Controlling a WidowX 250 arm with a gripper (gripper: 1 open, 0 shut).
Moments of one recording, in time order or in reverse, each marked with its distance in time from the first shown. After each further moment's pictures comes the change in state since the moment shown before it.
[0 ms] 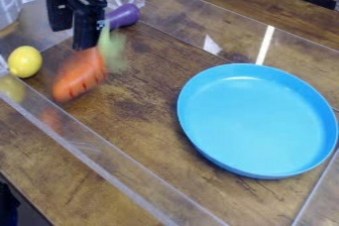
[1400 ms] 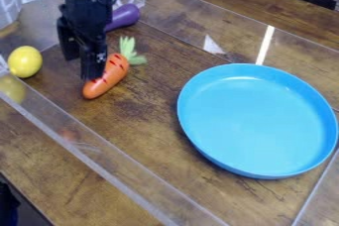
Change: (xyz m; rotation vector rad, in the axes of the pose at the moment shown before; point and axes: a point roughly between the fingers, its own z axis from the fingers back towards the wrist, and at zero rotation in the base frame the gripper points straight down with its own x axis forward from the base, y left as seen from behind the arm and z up) arm 0.022 0.005 -0.055 -0.053 -0.095 -0.104
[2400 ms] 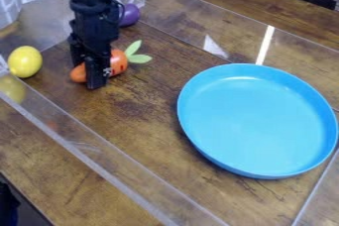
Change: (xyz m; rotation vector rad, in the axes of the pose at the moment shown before) arm 0.009 0.003 -0.020 -0.015 -0.001 -0.047
